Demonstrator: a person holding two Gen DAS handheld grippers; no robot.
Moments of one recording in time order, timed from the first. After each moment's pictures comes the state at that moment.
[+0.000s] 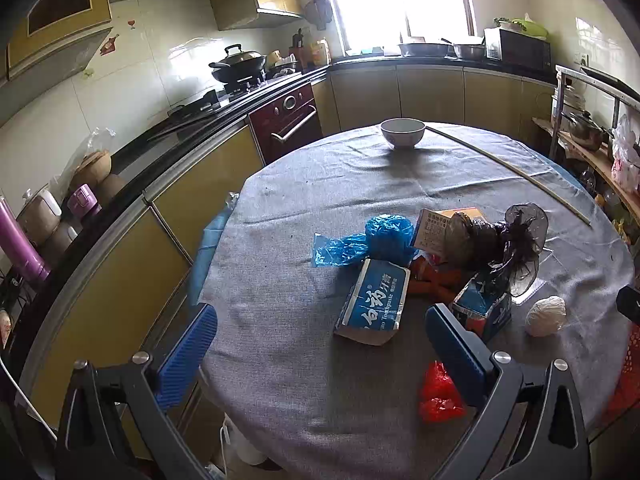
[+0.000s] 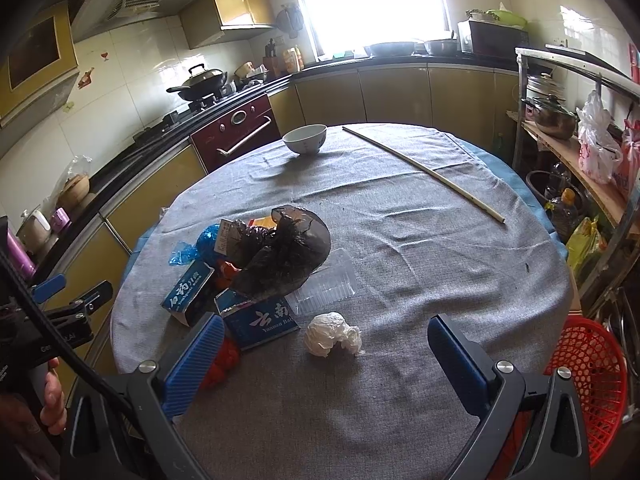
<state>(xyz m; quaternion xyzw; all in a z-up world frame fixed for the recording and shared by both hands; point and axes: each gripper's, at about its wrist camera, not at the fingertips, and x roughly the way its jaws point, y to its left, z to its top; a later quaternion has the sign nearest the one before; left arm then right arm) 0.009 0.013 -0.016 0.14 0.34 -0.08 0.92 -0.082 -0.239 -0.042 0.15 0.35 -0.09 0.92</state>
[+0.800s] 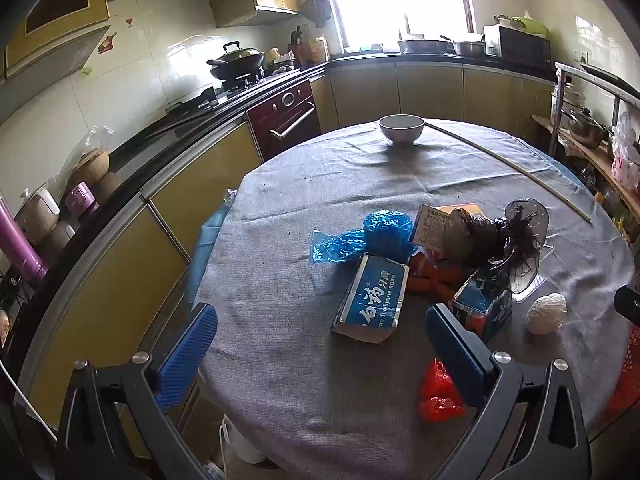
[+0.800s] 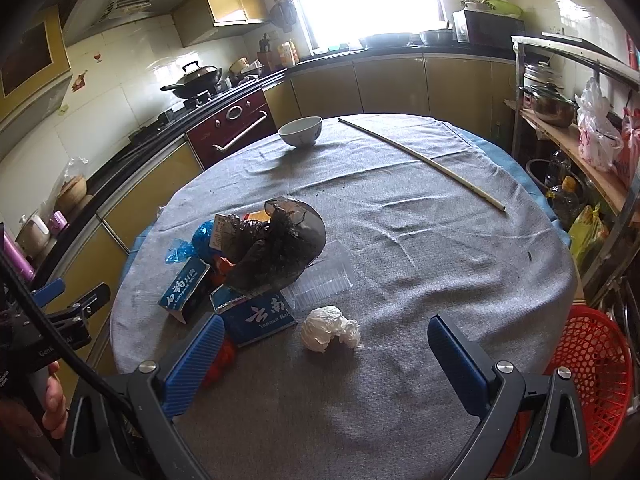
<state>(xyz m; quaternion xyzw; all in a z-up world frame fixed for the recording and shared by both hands) 0.011 0.009 -0.023 0.14 0.35 -0.08 0.92 -0.079 -0.243 -0.049 0.17 0.36 -0.09 0.91</state>
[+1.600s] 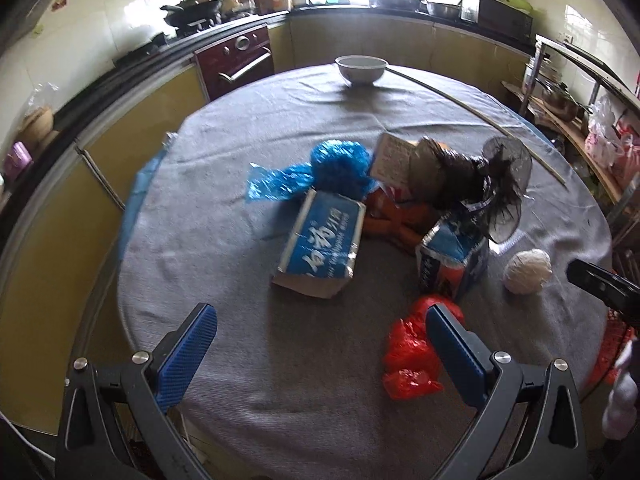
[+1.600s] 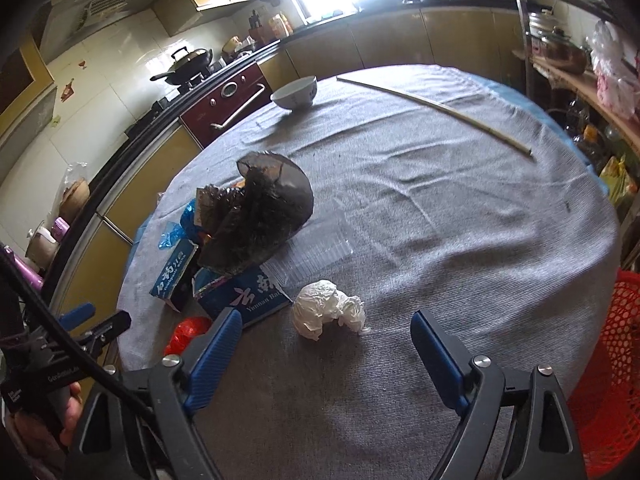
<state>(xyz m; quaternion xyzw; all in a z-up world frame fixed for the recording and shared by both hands) 0.029 -0.002 -0.074 0.11 0.45 -0.16 0.87 -0.053 -0.266 -0.102 0.22 0.40 -0.06 0.89</state>
